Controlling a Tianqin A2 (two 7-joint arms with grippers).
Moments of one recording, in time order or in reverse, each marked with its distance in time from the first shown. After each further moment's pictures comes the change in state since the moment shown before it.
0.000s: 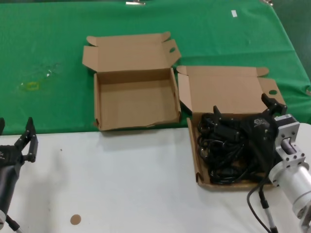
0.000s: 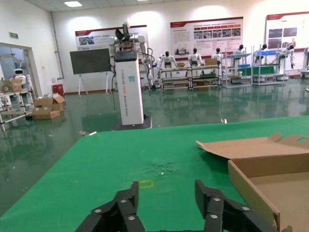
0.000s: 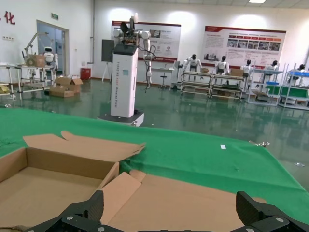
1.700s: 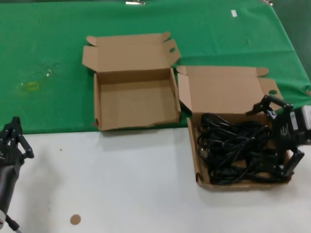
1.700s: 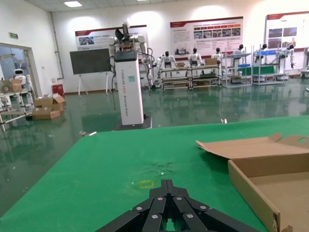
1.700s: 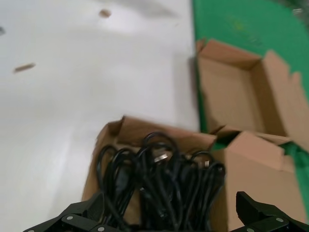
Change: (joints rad) left arm 0.000 0.000 0.000 0.000 0.000 0.000 0.000; right arm 0.752 0.753 -0.565 -0.137 -0.114 -1.068 -0.088
